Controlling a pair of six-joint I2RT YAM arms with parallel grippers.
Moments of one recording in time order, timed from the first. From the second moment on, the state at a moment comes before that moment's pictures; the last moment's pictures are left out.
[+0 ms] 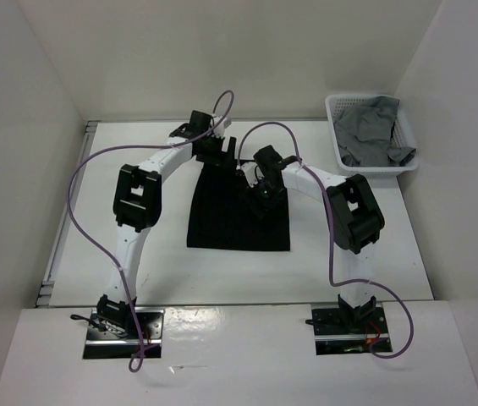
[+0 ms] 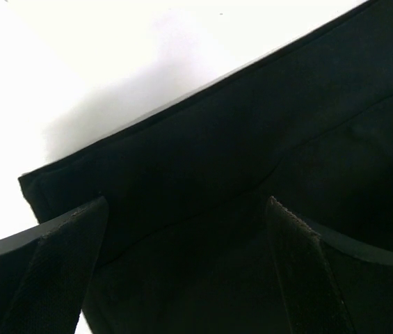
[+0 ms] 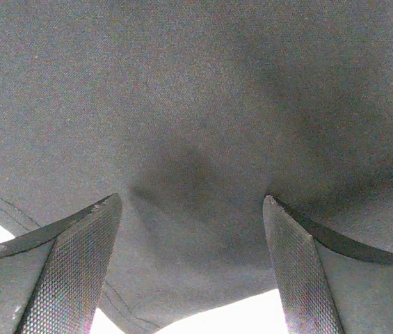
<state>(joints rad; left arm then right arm) -0.31 2.41 2.05 -0.51 0.34 -0.07 0.50 2.00 1.42 -0.65 -0.23 -0.27</state>
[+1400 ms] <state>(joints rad) -0.27 2.55 2.29 -0.61 0.24 -0.08 0.50 1.95 1.31 -0.55 -0.23 -0.29</state>
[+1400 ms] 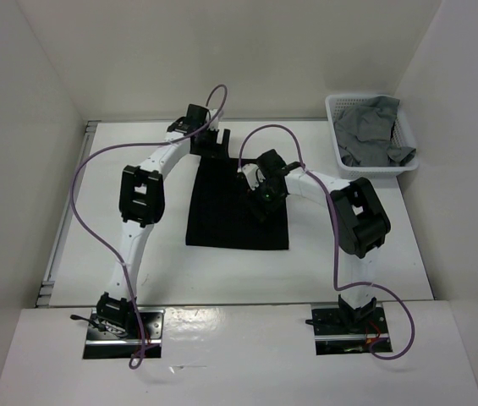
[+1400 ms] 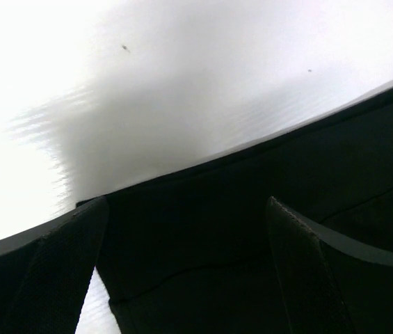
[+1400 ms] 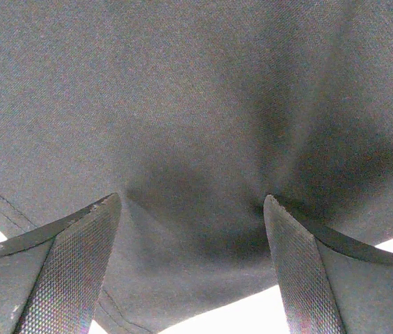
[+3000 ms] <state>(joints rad) -0.22 1.58 1.10 -0.77 0.45 0.21 0.12 1.12 1.03 -0.75 -0.26 -0.26</state>
